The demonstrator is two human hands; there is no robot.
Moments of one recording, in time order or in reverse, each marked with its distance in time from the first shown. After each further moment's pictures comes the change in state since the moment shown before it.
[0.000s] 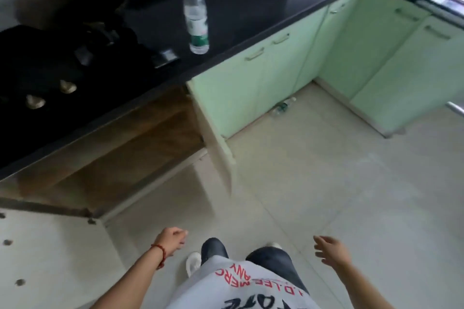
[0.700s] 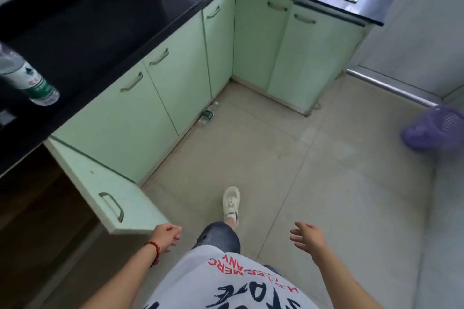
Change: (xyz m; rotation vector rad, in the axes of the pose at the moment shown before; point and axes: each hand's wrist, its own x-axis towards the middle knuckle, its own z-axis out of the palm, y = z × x) left_hand 0.023 0.234 0.174 0.129 -0.143 0.116; right_hand 0.069 -0.007 -0.182 0.536 0.121 0.154
